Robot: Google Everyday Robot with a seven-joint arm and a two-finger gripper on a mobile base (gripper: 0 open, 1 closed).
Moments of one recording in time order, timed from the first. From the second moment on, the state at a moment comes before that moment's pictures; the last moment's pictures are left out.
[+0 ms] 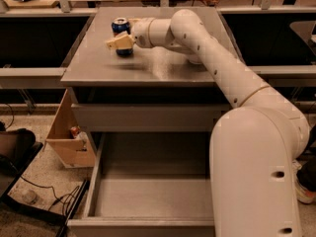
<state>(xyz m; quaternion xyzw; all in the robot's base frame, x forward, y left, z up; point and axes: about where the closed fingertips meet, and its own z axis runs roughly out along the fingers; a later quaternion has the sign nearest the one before) 0.838 0.125 0.902 -0.45 0.63 0.28 0.57</state>
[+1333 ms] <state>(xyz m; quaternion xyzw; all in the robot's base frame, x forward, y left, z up) 0.794 0.109 0.931 -0.47 0.63 0.26 0.56</state>
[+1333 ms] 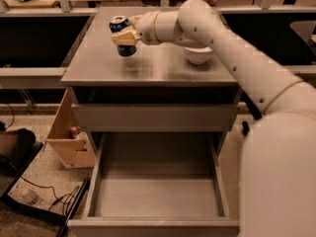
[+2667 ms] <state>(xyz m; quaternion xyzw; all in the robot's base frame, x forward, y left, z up) 0.597 0.030 0.865 -0.44 0.70 0.23 0.52</state>
